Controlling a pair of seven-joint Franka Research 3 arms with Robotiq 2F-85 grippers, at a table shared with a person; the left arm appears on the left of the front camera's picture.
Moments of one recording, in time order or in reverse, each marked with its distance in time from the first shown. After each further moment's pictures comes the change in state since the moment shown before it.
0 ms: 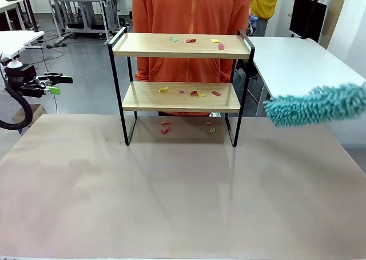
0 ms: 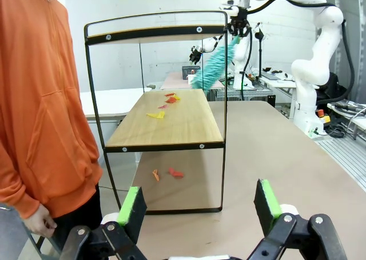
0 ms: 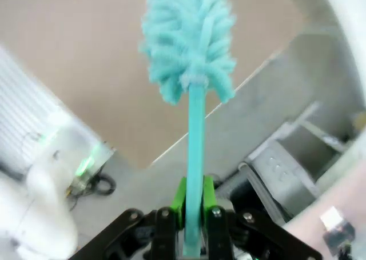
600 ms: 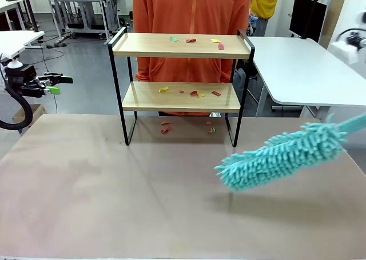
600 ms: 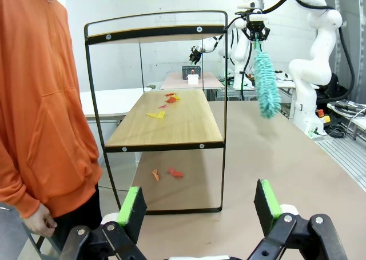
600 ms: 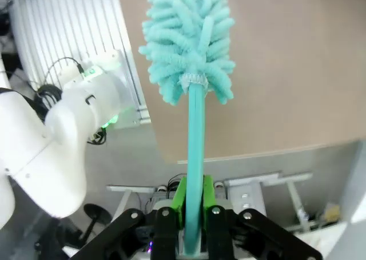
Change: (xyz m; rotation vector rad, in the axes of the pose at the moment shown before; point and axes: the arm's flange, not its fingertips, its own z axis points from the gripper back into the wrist) left arm 0.000 0.000 0.000 0.000 0.000 0.000; right arm 0.065 0.088 -0.012 0.152 0.036 0.553
